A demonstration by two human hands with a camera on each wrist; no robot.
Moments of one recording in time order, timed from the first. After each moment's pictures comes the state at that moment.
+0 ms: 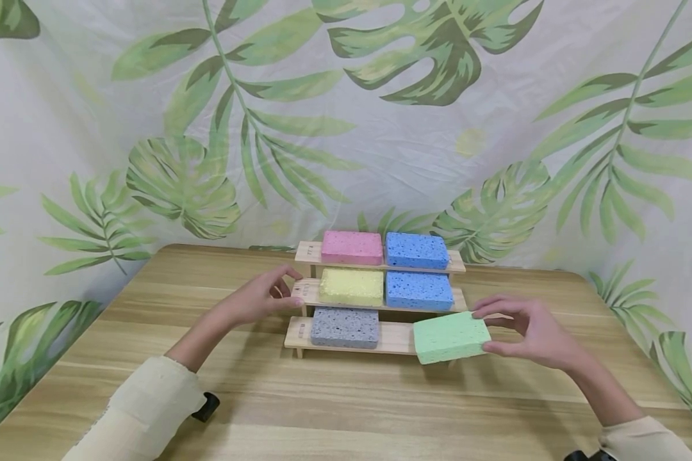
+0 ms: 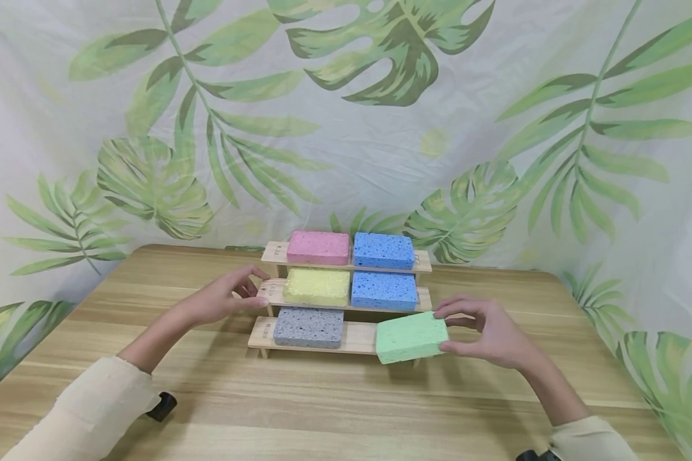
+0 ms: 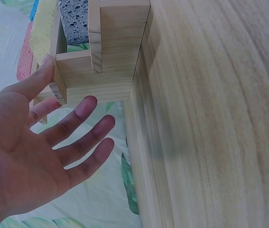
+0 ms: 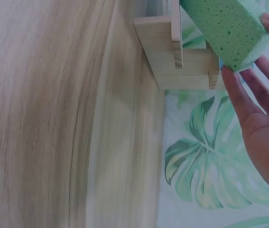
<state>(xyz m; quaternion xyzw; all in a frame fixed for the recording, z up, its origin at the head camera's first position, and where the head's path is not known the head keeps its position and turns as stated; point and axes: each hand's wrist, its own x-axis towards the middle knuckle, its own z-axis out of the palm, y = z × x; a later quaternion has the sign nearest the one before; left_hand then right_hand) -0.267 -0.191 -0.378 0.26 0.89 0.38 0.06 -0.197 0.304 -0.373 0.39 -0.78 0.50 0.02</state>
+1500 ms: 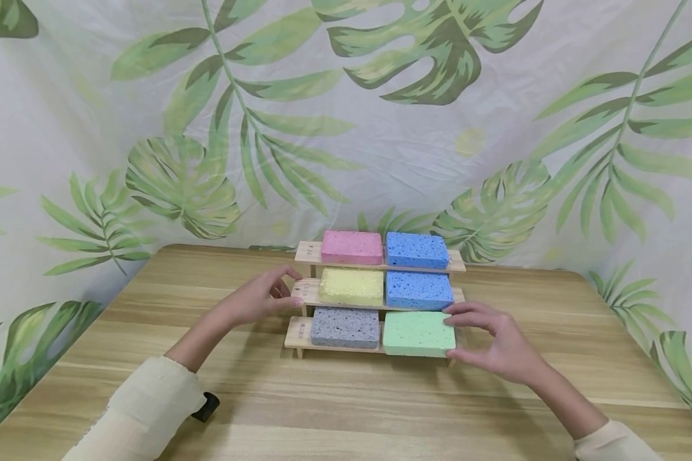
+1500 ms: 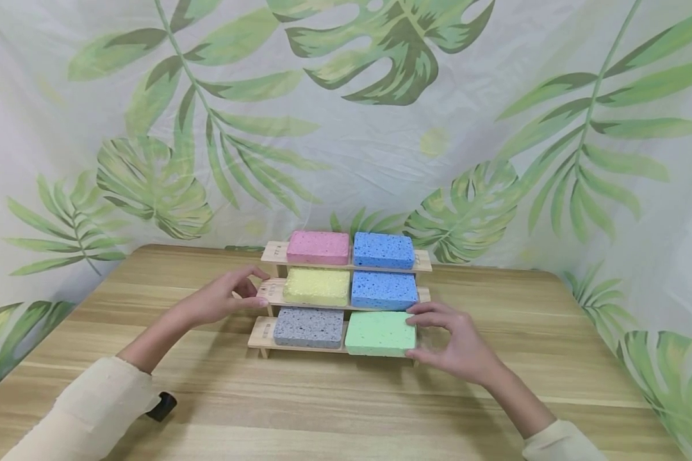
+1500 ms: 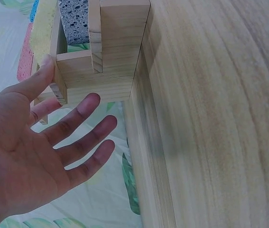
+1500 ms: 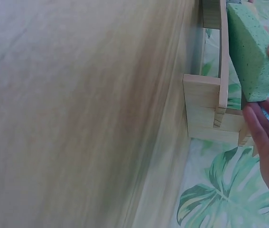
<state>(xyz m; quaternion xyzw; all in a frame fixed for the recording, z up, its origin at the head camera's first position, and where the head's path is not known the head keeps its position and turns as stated) -0.269 -0.191 -0.379 0.26 0.89 0.37 0.07 -0.190 0.258 -0.397 0.35 -0.85 0.37 0.16</state>
